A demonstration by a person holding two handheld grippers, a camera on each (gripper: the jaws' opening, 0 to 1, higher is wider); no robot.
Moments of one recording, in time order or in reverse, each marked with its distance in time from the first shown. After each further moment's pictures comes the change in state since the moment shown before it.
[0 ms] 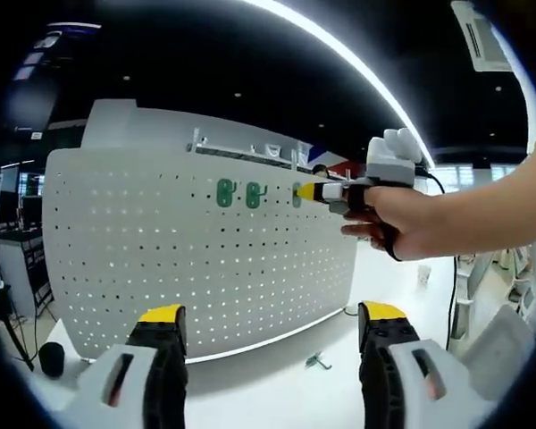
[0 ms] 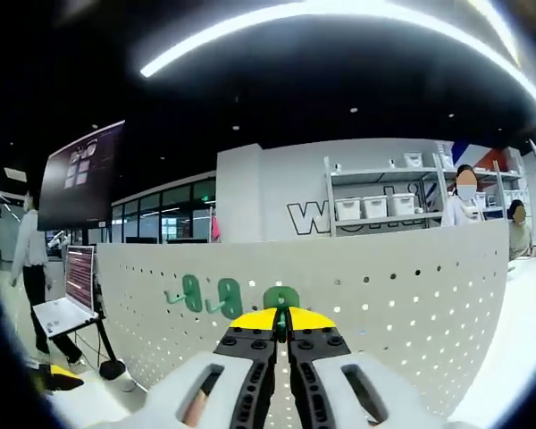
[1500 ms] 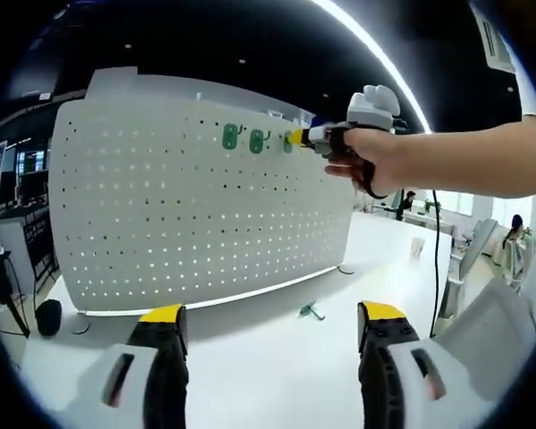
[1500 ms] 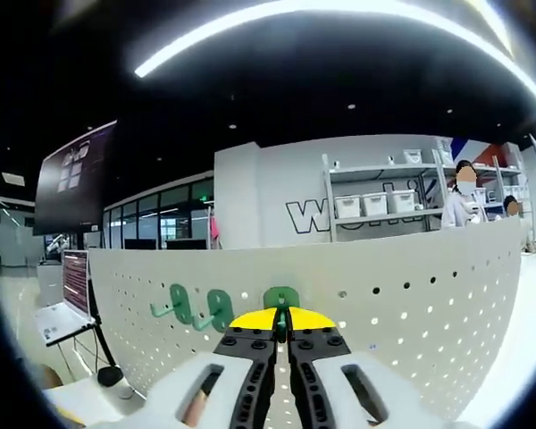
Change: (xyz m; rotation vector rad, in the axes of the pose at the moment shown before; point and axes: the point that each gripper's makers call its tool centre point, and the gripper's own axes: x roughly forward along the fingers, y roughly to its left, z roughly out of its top) left arm -0.030 -0.002 -0.066 -0.047 0.186 -0.020; right arm 0.021 -0.002 0.003 0.017 0.006 0.002
